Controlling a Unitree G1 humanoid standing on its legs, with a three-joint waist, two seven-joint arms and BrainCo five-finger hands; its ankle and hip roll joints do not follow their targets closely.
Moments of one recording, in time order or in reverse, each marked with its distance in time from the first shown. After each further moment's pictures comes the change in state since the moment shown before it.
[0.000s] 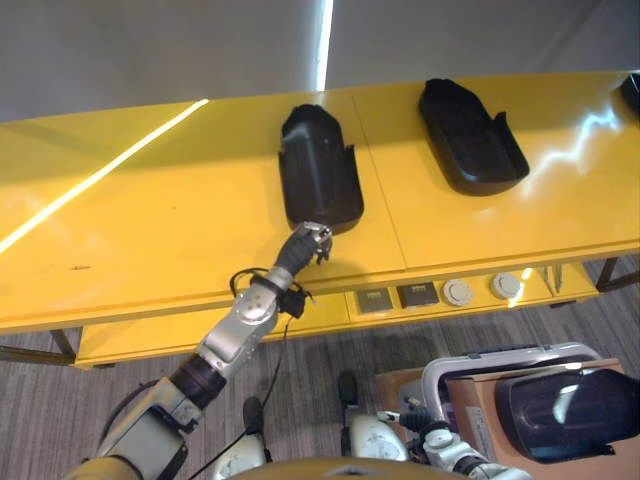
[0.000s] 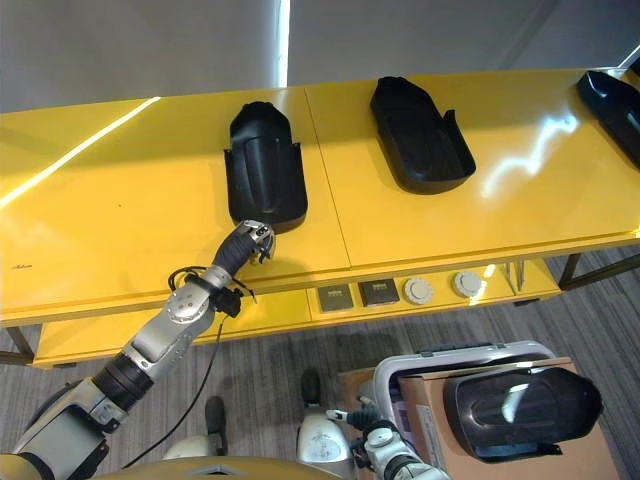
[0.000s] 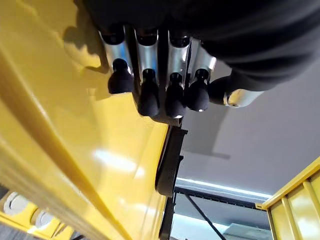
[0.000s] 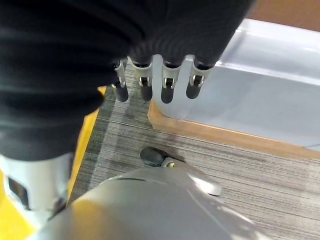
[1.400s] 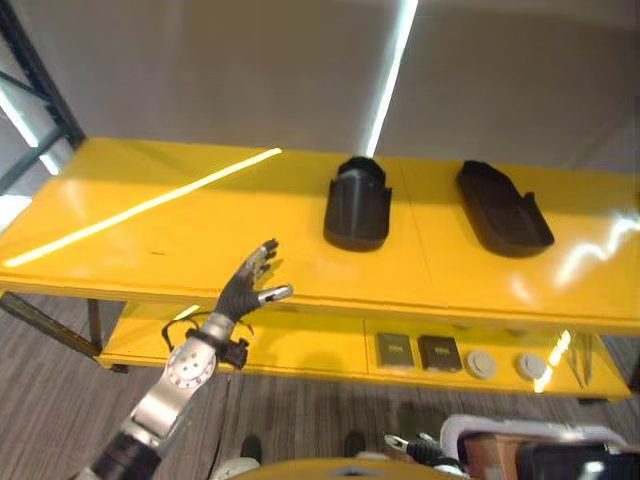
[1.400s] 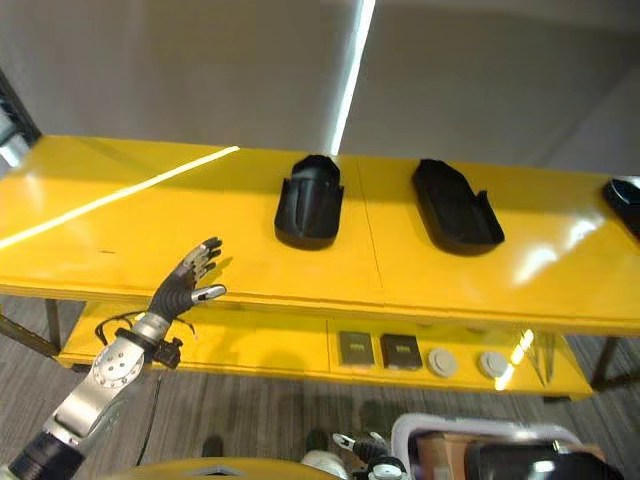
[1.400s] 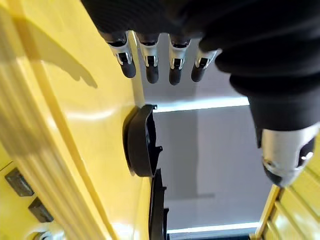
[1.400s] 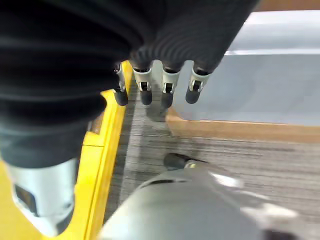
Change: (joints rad) left arm 0.393 0.224 0.149 -0.321 0.149 -0.057 -0.067; right arm 0.134 0.042 -0.172 -0.003 0.153 -0.028 -0.010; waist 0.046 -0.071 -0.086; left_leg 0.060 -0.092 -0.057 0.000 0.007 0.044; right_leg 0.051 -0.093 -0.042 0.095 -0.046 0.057
